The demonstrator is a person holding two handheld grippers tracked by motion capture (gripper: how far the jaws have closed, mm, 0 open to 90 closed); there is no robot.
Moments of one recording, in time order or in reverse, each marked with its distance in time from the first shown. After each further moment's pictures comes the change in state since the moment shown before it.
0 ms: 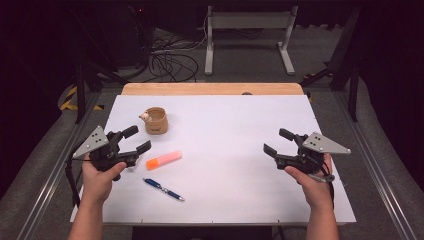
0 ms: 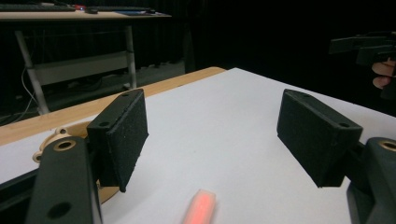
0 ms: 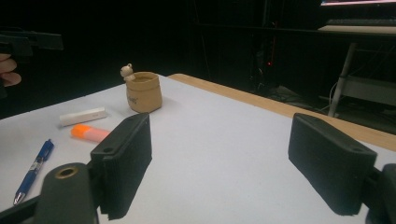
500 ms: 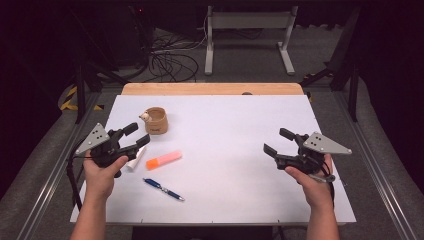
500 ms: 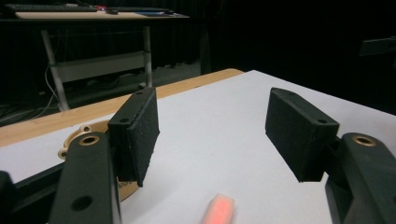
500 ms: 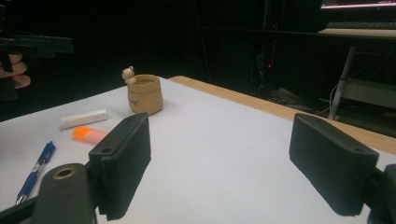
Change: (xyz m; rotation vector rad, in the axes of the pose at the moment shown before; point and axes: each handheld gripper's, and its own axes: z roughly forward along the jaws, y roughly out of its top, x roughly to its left) left arm 0.007 -0.001 0.008 -0.004 0.085 -0.015; right arm 0.001 0.002 -0.001 -0.009 0.003 -0.001
